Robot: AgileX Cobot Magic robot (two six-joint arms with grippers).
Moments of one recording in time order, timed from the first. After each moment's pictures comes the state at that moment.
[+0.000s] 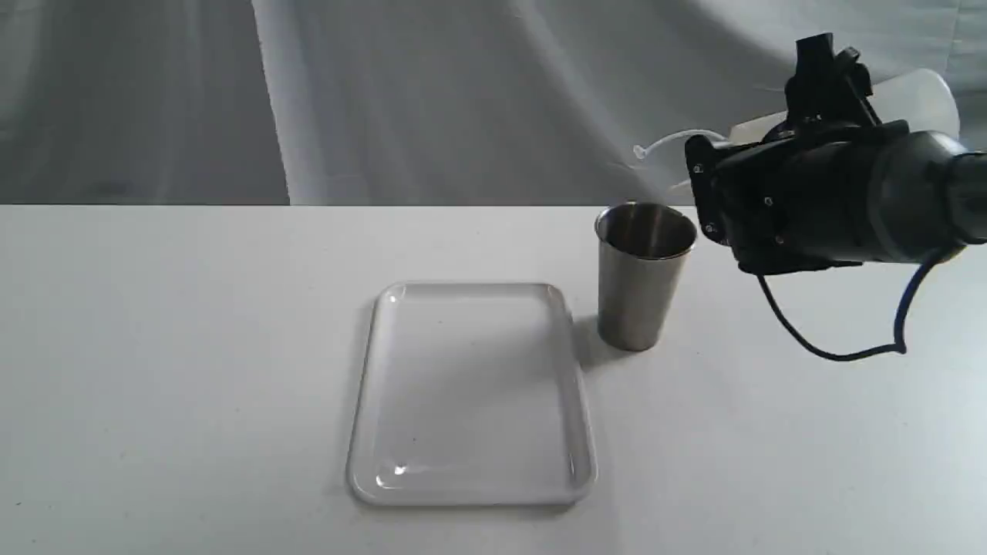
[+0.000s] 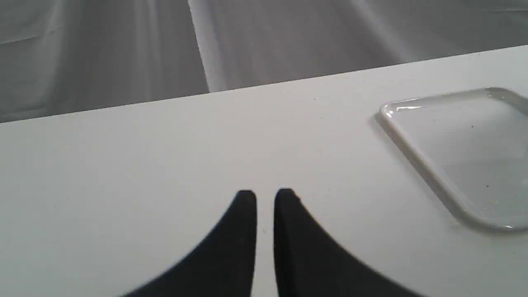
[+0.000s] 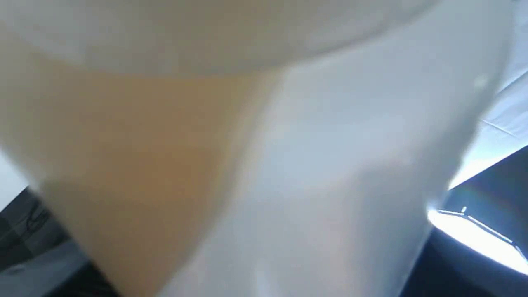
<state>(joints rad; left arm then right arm) -0.07 0.00 0.00 0.04 0.29 0.06 0.23 1.99 -1.33 -1.71 1.00 0.09</state>
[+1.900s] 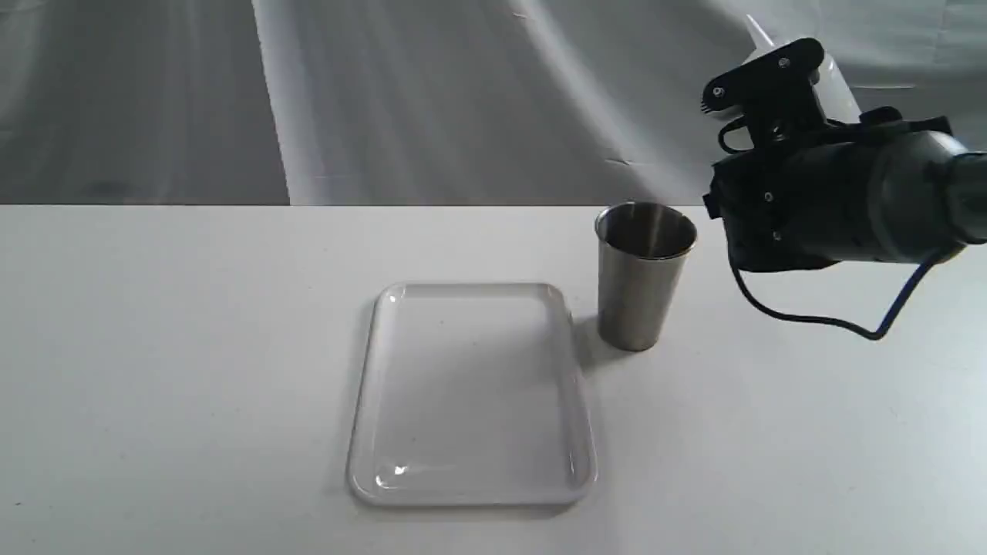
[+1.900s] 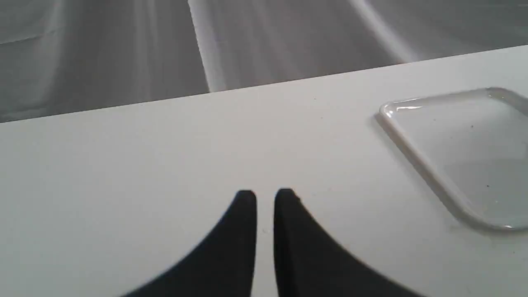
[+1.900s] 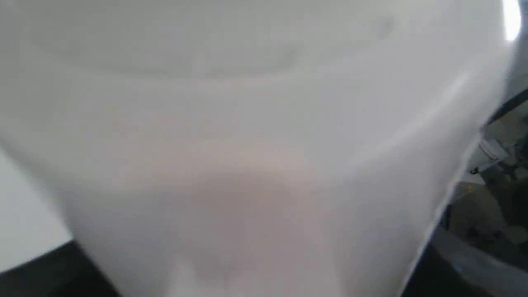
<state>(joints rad) -0.07 0.00 0.00 0.04 0.29 0.06 0.23 1.99 -1.33 -1.62 0.93 1.42</state>
